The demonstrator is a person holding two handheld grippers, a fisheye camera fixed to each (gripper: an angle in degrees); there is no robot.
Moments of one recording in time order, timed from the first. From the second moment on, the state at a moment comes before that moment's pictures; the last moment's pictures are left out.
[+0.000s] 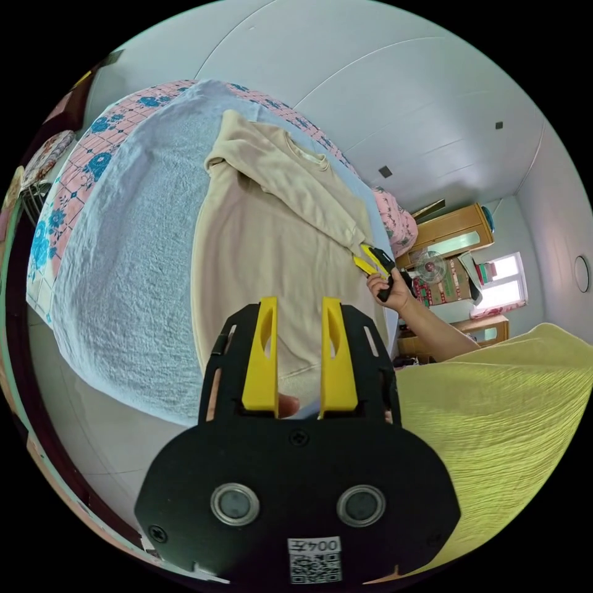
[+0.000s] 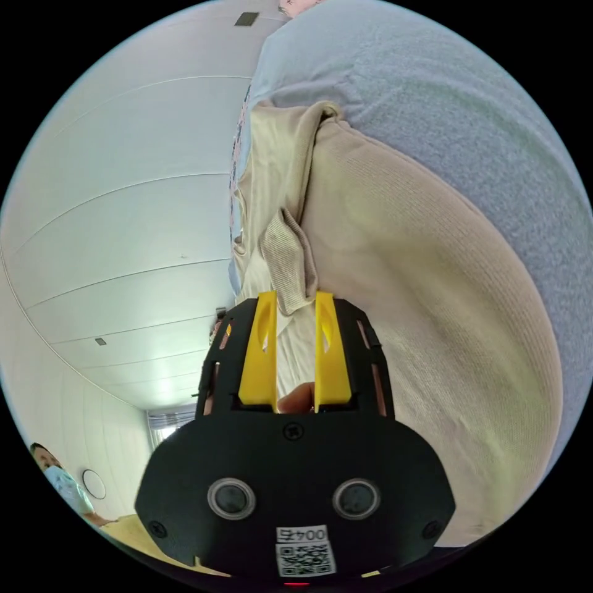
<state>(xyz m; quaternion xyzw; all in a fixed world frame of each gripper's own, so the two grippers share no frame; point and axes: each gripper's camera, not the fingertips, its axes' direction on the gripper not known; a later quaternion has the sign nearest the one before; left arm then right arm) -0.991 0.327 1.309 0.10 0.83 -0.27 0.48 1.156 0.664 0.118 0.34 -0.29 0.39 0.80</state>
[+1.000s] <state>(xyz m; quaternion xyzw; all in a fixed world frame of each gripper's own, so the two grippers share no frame) -0.916 0.256 1.251 0.15 0.65 -0.16 0.73 0.960 0.353 0.006 0.20 0.13 0.04 0.97</state>
